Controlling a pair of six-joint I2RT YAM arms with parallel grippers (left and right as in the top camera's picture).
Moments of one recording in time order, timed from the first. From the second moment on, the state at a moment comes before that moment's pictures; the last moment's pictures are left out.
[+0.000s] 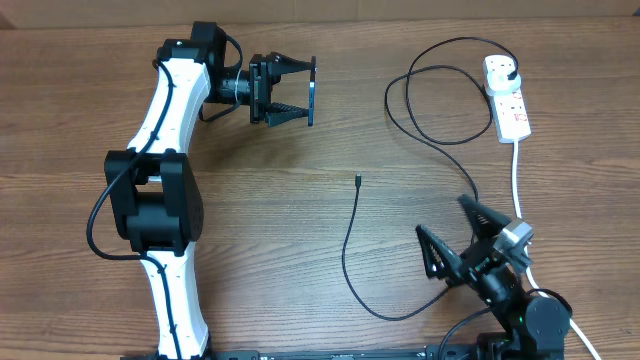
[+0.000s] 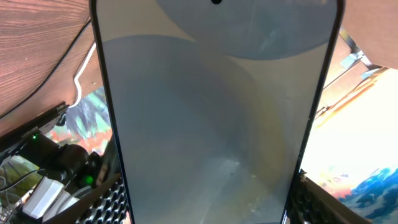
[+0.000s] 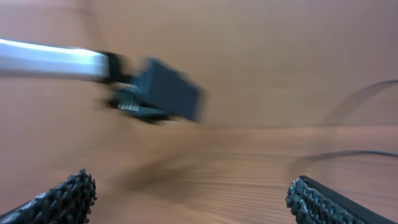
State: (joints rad) left arm -0.07 2.29 2.01 -1.22 1.52 -0.78; right arm 0.03 0.01 0.02 0.22 -0.58 0.46
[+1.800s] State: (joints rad) left arm -0.13 2.29 2.01 -1.22 1.36 -0.88; right arm 0.64 1.61 1.59 -0.90 0.13 0.76
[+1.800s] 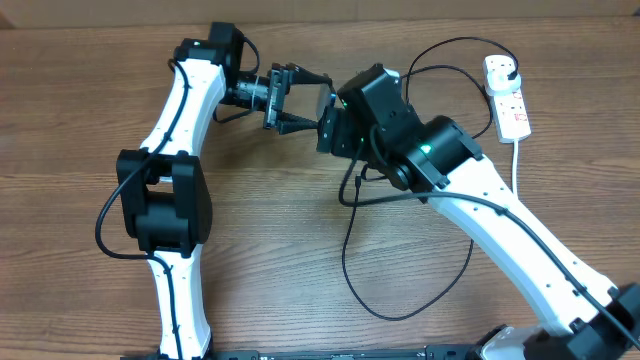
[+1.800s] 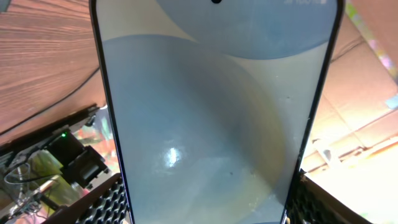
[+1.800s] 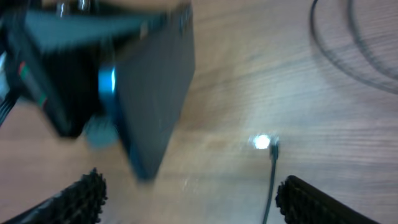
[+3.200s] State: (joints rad) left arm -0.19 2.29 2.01 -1.20 1.20 -0.97; right arm 0.66 1.73 1.59 -0.84 0.25 0.83
